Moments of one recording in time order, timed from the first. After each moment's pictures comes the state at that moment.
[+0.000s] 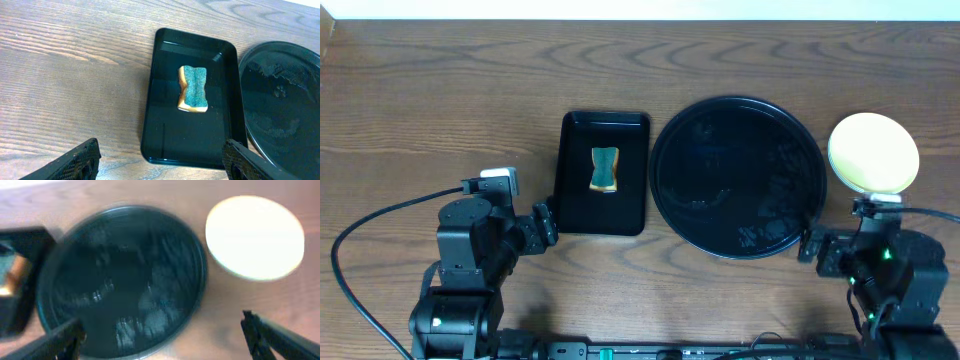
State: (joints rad) left arm -0.04 0.67 0.74 -0.76 0.10 -0.20; right arm -0.02 0.49 0.69 -0.76 -0.07 0.10
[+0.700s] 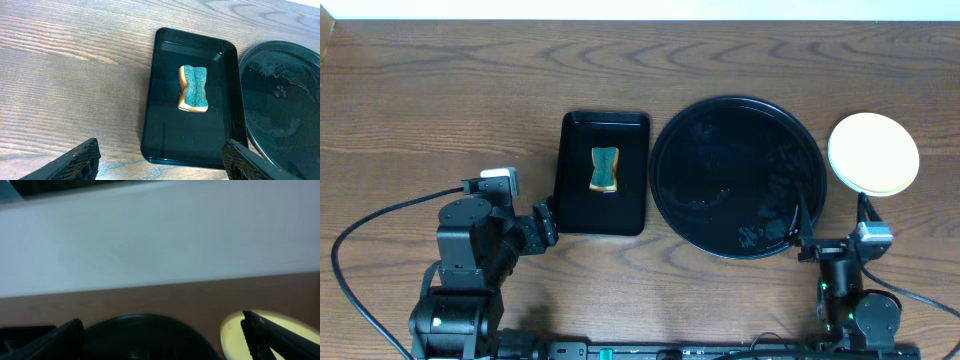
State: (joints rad) left arm -0.04 0.67 0.74 -0.76 0.10 -0.20; right arm 0.02 0.02 0.02 0.07 -0.03 0.13
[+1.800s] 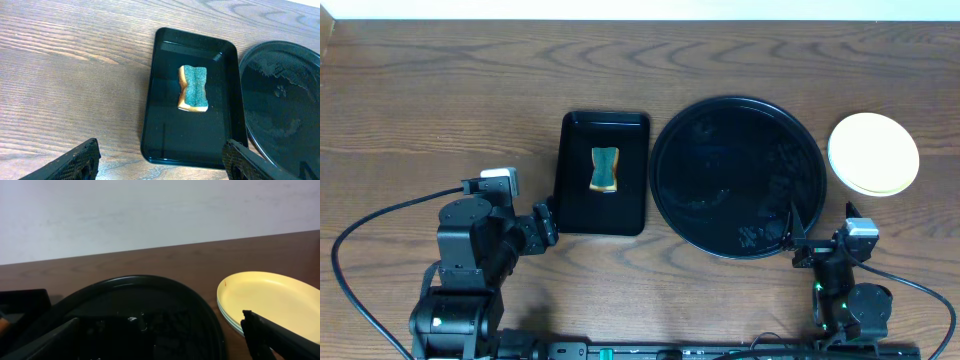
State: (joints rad) left arm -0.04 0.67 0.74 -0.76 0.10 -0.20; right arm 0.02 0.01 0.01 -0.07 -0.03 0.13
